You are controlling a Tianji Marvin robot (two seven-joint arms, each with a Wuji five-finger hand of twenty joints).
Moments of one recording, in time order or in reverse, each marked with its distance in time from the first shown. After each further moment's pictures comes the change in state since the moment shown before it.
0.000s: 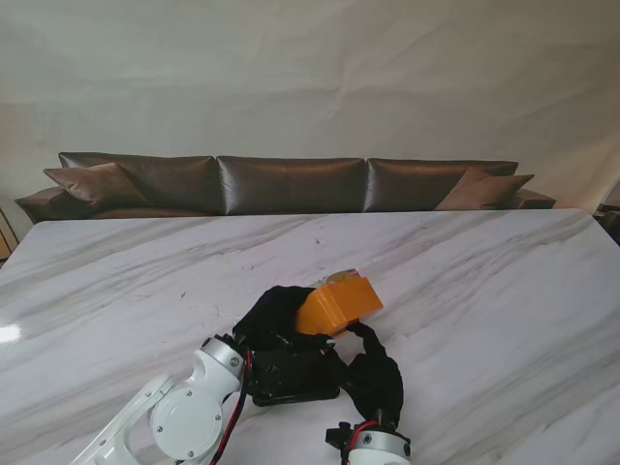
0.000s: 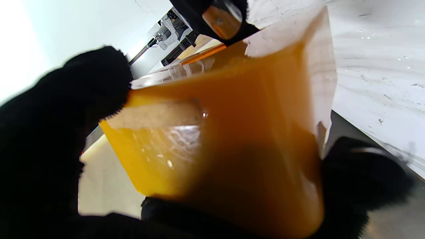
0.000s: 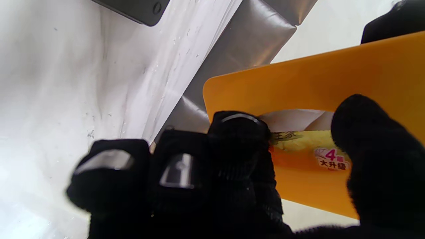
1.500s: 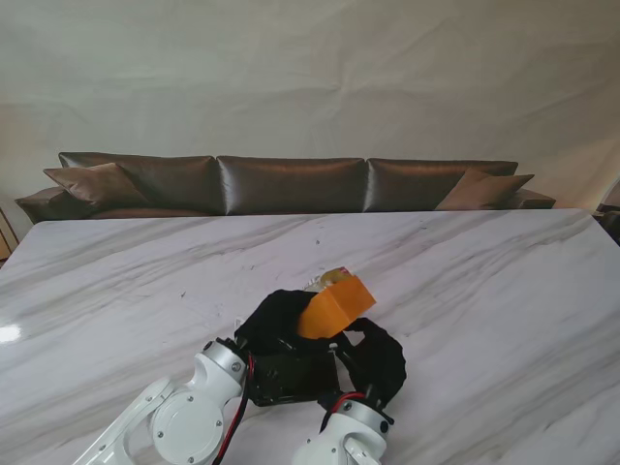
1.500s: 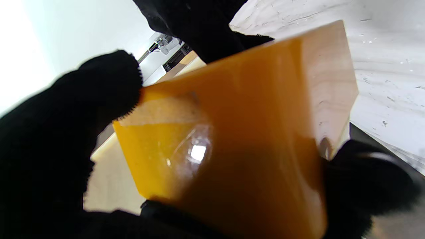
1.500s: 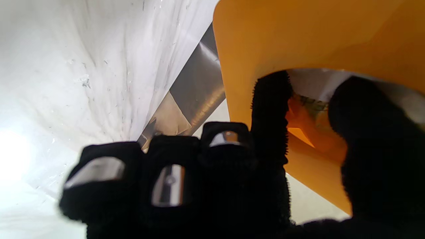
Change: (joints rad) left arm 0.011 0.006 0.008 -0.016 0.024 -0.003 -0.004; right arm 0.155 -0.138 -0.036 0.157 0.041 0.172 -0.284; left_hand 0.038 0.031 0.000 0.000 -0.001 0.012 -0.020 0.006 0.000 0.009 -0.002 -0.001 0.004 0.000 0.014 0.002 -0.002 0.061 0.013 0.000; right_hand 0.111 -0.081 -0.087 0.012 0.602 -0.098 0.052 -0.107 0.001 0.074 0.177 -0.061 -0.003 0.086 0.064 0.037 0.000 0.078 0.035 0.024
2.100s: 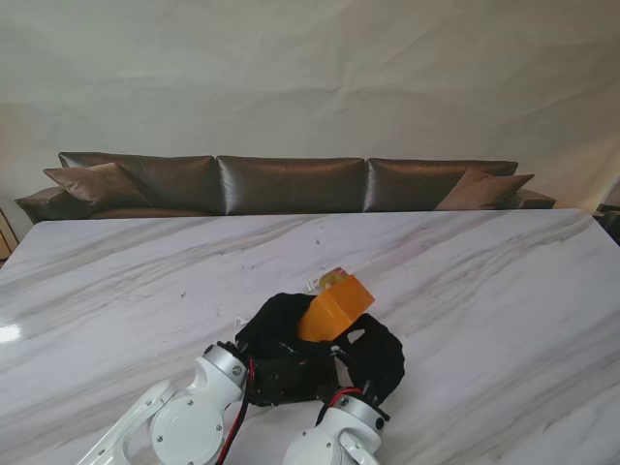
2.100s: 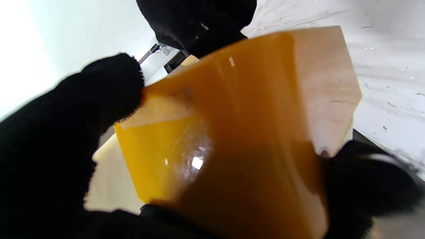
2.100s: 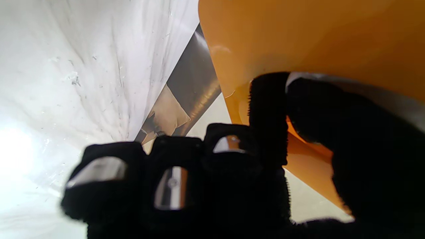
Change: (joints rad) left arm 0.014 0.001 0.001 -0.012 -0.003 0.001 -0.003; right arm 0.031 -0.026 -0.001 0.045 0.021 -0.040 -0.061; left_hand 0.003 0.020 0.000 0.000 -0.001 0.000 -0.006 0.001 0.000 0.000 0.000 0.000 0.000 0.000 0.007 0.001 0.010 0.003 0.000 0.000; right_hand 0.008 -0.224 0.480 0.118 0.000 0.017 0.340 0.116 0.009 -0.031 0.024 0.008 0.000 -0.026 0.008 0.013 0.000 -0.016 0.000 0.000
